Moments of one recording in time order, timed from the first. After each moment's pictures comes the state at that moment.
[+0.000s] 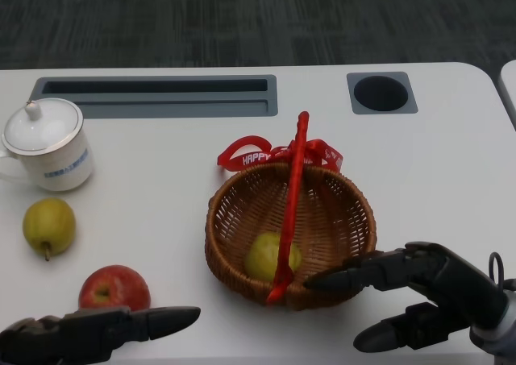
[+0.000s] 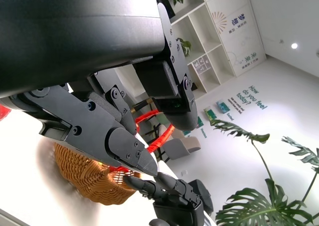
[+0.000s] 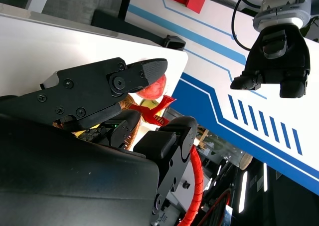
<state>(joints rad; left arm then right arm) 0.57 0.18 0.05 -0.45 -0.10 -0.69 -0.23 -0.26 -0.11 0.10 0.73 0.39 -1.10 1.07</state>
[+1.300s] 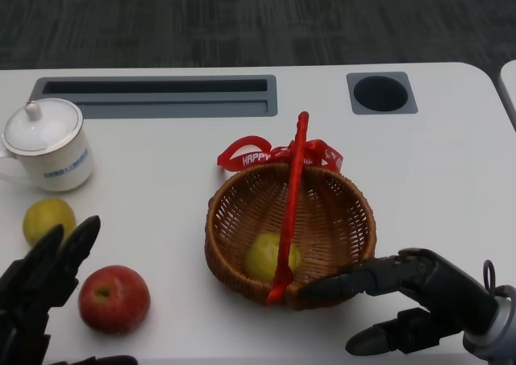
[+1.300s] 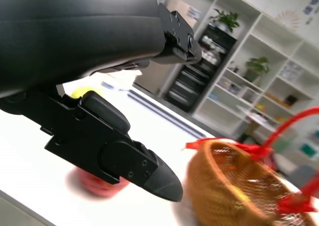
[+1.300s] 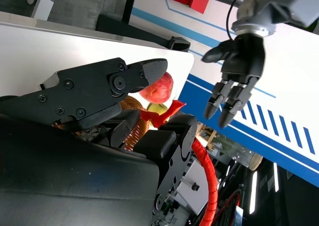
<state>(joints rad) 0.37 0.17 0.24 -0.05 0.56 -0.68 0.16 -0.26 -0.09 0.10 0.80 0.33 -1.12 1.03</state>
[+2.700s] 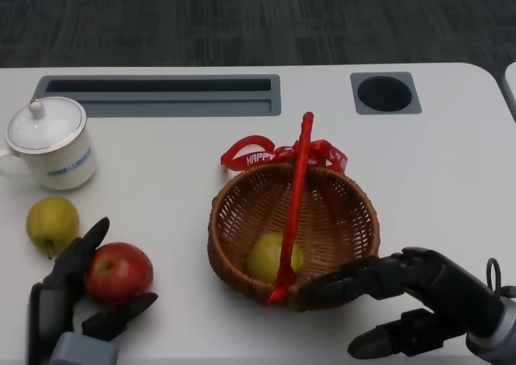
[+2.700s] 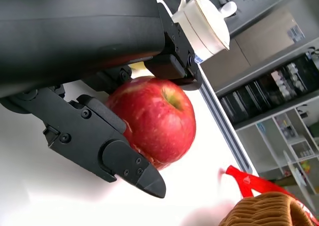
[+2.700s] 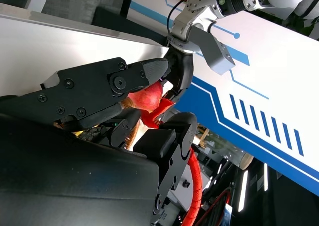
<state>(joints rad) -0.17 0.13 0.01 1.02 0.21 -0.89 0.40 -0.23 -0.10 0.10 0.71 0.34 -1.12 1.01</state>
